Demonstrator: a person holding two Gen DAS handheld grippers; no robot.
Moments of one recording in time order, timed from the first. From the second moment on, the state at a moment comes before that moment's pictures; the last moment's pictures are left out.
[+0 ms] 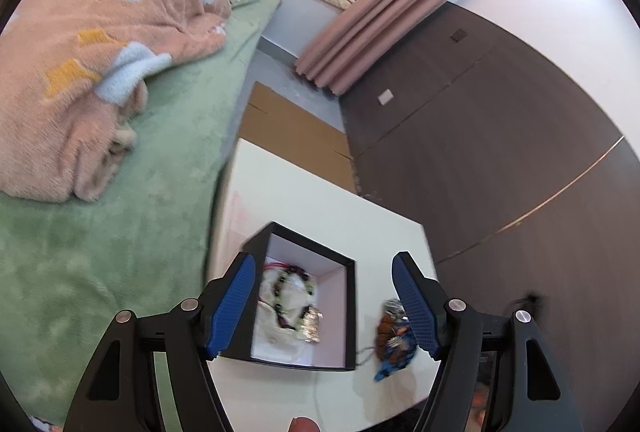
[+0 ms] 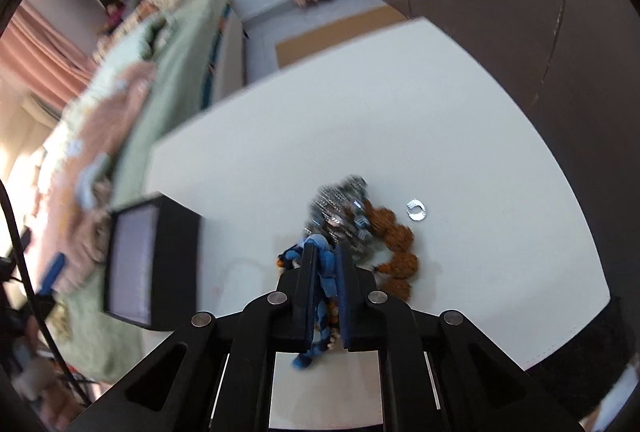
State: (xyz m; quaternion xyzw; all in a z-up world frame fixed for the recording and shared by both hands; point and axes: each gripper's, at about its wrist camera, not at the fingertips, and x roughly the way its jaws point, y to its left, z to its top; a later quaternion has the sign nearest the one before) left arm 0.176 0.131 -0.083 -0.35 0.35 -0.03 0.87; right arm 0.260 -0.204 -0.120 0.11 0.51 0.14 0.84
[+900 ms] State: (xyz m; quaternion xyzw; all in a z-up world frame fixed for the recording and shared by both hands) left arm 0.172 0.131 -0.078 -0.32 0.30 0.01 0.90; right arm 0.234 -0.122 -0.077 0.21 0.41 0.33 0.82
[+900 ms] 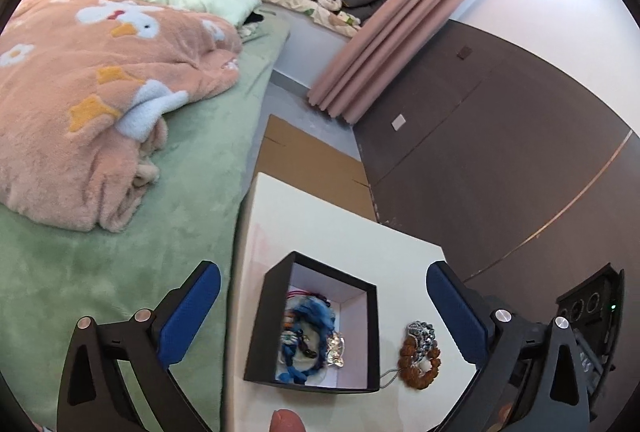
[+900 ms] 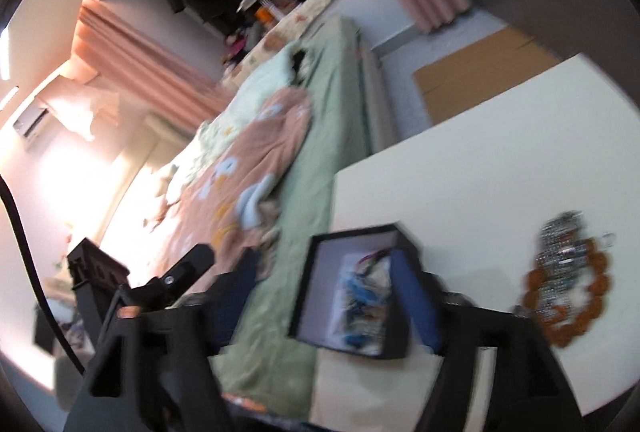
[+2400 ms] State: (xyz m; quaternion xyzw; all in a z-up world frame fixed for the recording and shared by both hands) left arm 0.243 -0.073 -0.116 -0.14 0.39 -0.14 0.90; right arm 0.253 -0.347 -0.111 0.22 0.46 0.13 0.85
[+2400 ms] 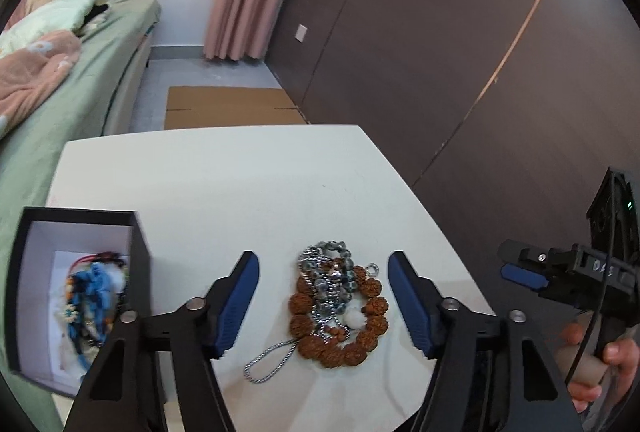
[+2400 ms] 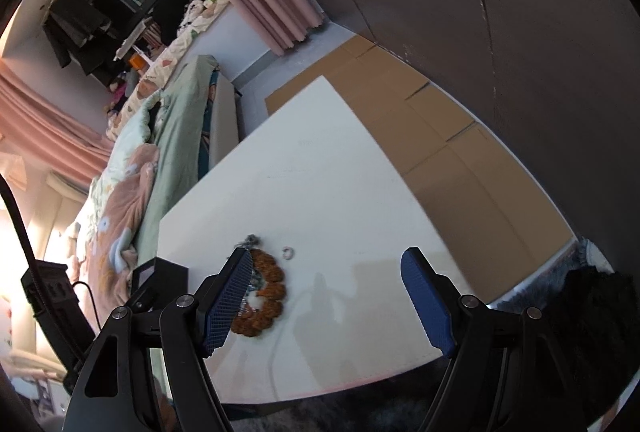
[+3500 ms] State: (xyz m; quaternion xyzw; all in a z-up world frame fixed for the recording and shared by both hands) left arm 0.256 -0.098 -0.138 -0.13 0.40 -0.13 0.90; right arm 0.273 -0.337 -0.134 0.23 0.50 0.16 0.82
